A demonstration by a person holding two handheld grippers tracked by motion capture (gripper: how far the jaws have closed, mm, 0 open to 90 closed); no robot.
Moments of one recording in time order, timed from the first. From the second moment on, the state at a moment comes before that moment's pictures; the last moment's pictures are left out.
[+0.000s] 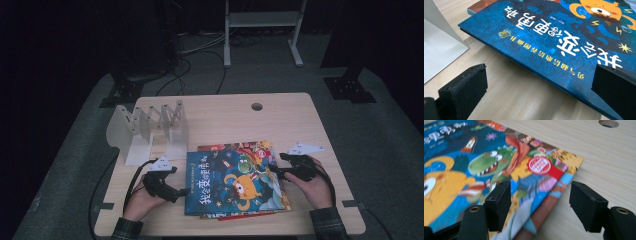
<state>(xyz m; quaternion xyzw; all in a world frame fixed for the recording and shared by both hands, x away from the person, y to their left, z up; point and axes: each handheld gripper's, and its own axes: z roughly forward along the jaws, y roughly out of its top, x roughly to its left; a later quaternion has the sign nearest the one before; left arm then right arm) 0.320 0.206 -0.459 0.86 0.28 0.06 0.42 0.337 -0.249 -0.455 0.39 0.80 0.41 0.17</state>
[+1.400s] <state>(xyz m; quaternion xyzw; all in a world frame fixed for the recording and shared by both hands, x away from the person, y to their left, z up) 0.321 0.208 -0.460 0.86 0.28 0.06 0.42 0.320 -0.275 -0.472 0.36 0.83 0.40 0.16</state>
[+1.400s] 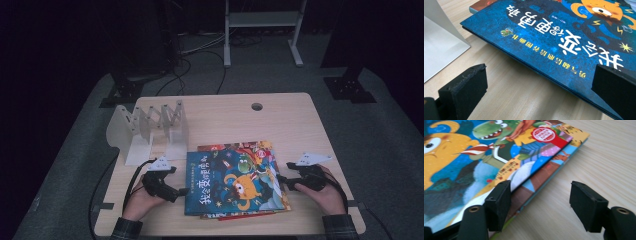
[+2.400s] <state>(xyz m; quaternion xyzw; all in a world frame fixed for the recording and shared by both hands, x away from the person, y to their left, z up) 0.323 0.216 -0.461 0.86 0.29 0.06 0.42 0.321 -0.244 -0.470 0.31 0.85 0.40 0.15</state>
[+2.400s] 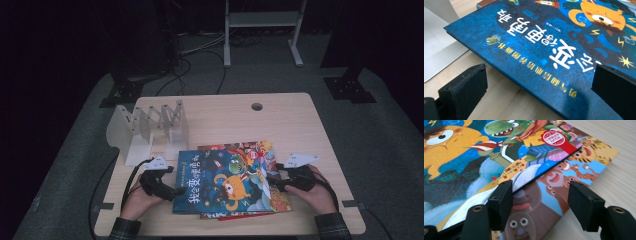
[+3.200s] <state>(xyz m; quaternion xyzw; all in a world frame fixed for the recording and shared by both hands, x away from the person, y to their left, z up) 0.330 0.240 -0.467 0.84 0.33 0.05 0.42 0.321 -0.215 -0.471 0.28 0.86 0.41 0.13</state>
